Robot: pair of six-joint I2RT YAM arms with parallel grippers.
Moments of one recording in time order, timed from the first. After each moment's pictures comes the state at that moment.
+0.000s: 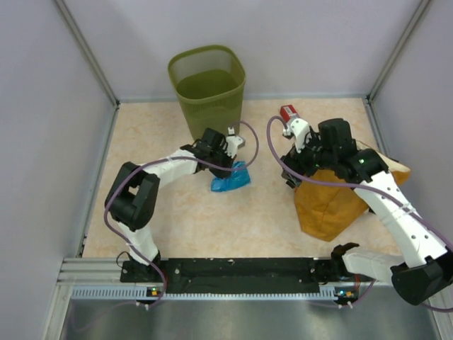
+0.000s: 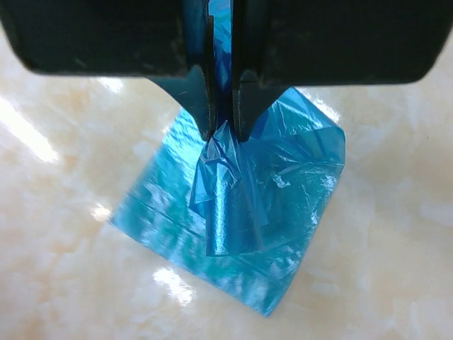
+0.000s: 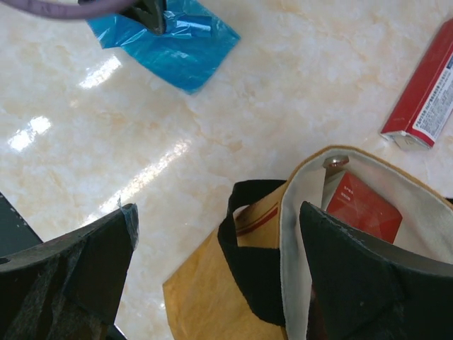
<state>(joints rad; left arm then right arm) -0.57 1.83 1.19 -0.30 0.23 0.14 0.45 1.10 1.20 -0.81 -0.26 -0.36</state>
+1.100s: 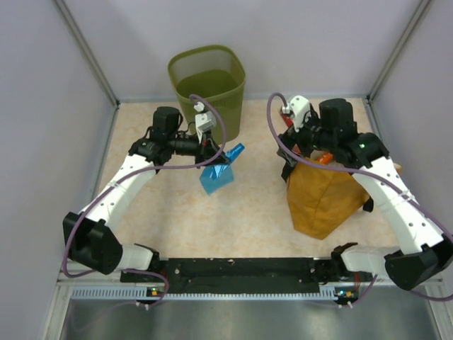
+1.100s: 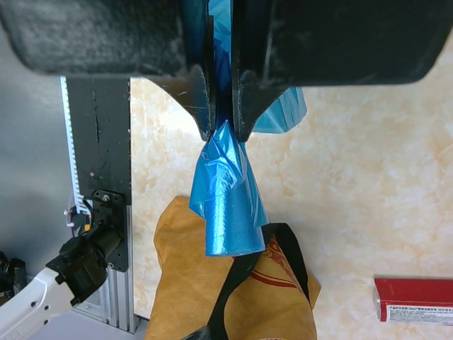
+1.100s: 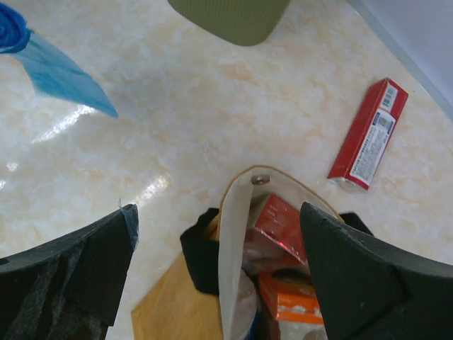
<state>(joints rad) -0.36 1.36 1.22 -0.40 1.09 0.23 0.45 1.25 1.41 -0.75 -0.26 -0.34</state>
